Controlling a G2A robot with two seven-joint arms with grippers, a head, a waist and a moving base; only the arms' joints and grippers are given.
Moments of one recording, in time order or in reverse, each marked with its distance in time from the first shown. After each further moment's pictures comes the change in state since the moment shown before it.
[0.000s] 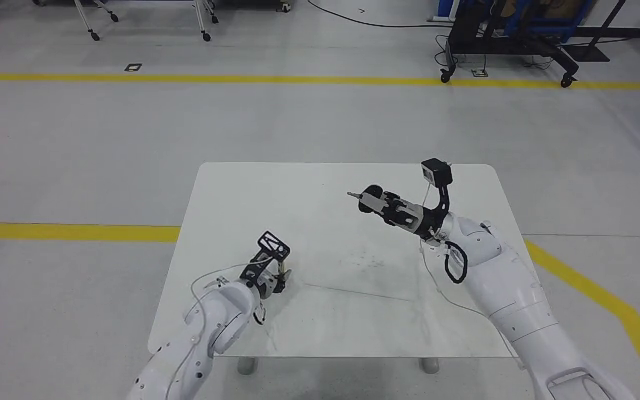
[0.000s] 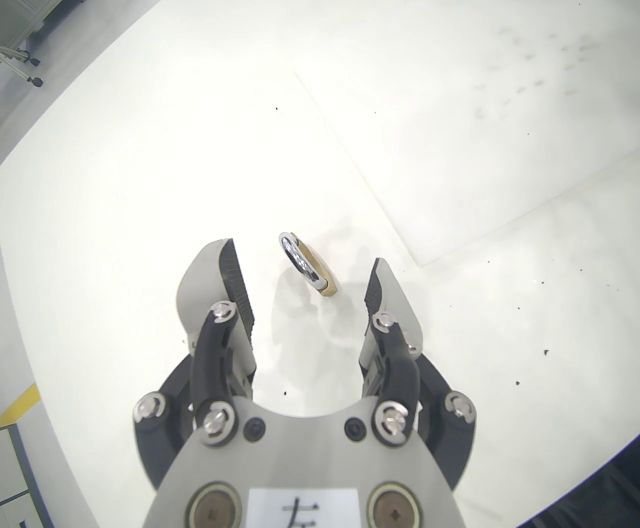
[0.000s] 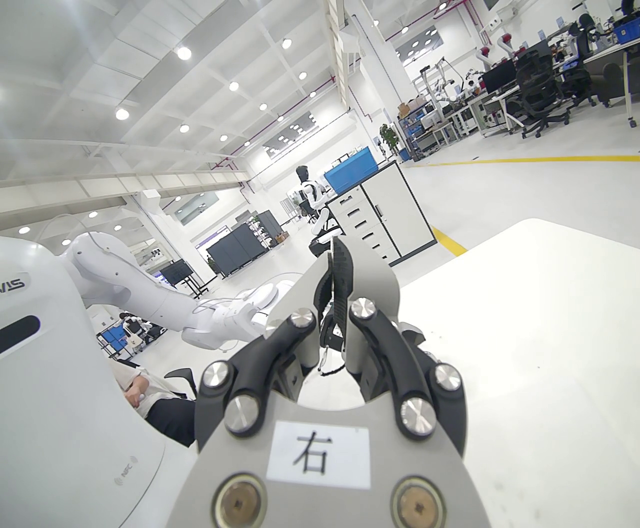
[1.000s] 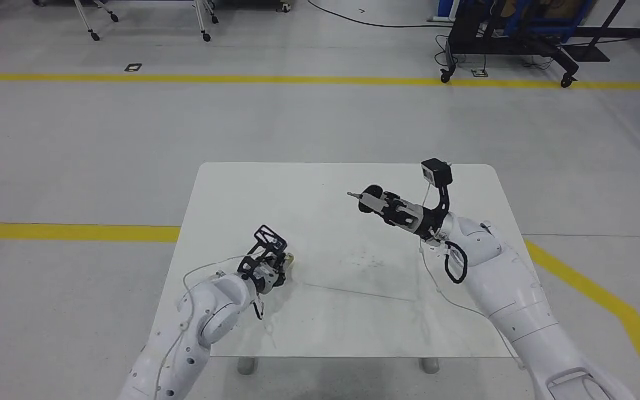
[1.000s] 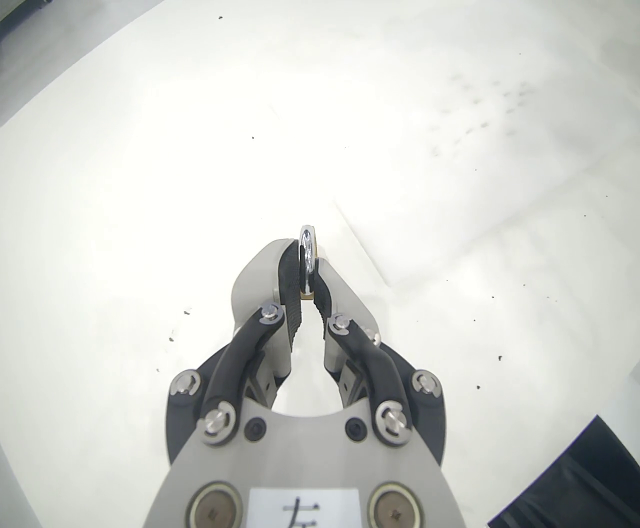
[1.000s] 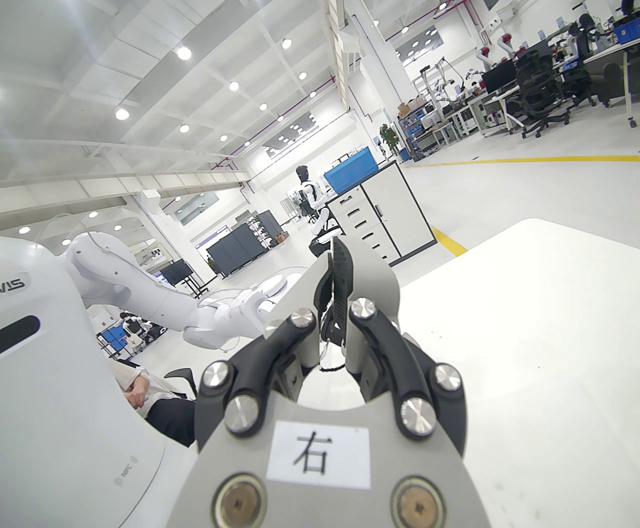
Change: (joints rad) left arm -0.036 -0.008 -0.059 0.065 -0.172 -0.131 0.035; right arm 0.000 0.000 0.000 0.000 0.000 0.000 0.000
